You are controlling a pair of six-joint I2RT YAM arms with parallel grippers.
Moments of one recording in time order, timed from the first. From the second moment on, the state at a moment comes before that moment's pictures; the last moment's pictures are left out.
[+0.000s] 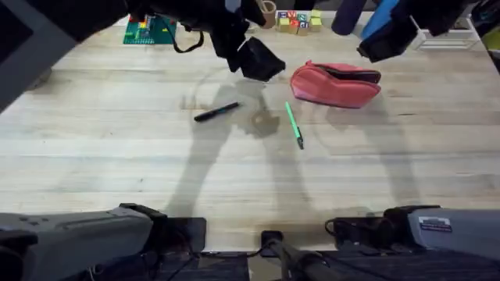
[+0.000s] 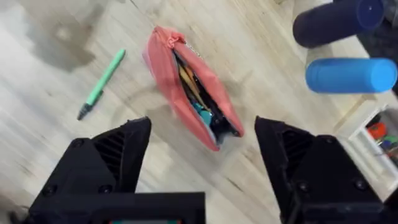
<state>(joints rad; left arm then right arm) -0.31 1.48 1.37 -0.76 0.68 0.70 0.07 1.48 1.68 -1.25 -0.17 -0.73</state>
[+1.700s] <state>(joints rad) -0.31 1.48 1.37 -1.12 0.08 0.70 0.07 1.48 1.68 -1.25 -0.18 -0.40</state>
